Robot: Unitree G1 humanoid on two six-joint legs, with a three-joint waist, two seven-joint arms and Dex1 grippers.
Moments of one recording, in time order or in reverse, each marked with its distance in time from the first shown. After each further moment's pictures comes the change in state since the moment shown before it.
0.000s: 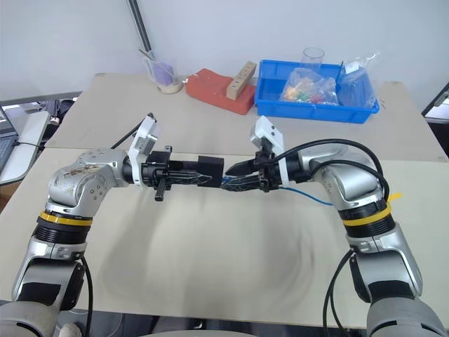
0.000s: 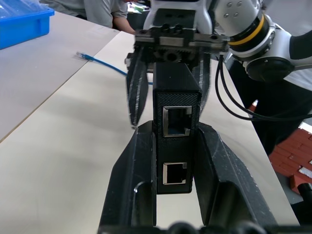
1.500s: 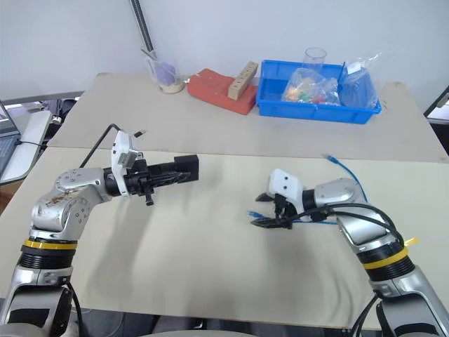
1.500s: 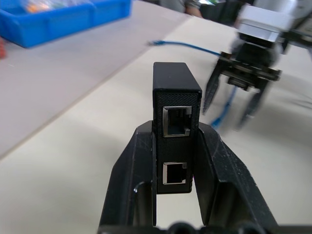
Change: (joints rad) left arm 0.217 0.010 0.134 -0.029 0.105 -0.211 0.244; right arm 0.336 -0.131 0.000 -0.125 -0.239 -0.316 -0.055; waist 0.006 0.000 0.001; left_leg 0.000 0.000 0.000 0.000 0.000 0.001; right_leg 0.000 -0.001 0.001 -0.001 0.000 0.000
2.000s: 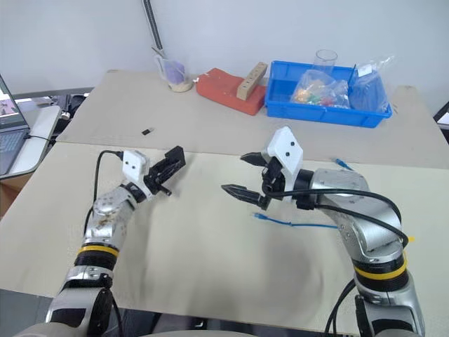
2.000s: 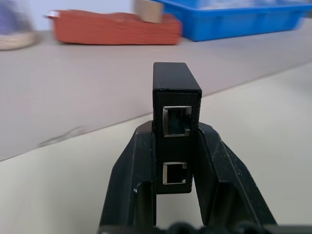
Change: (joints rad) left arm -0.024 -0.271 0.050 0.541 0.270 -0.575 0.400; right arm -0.012 0.166 -0.199 -0.357 0.231 0.335 -0.387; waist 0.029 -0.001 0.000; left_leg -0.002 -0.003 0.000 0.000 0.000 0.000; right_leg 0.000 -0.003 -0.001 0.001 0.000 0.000
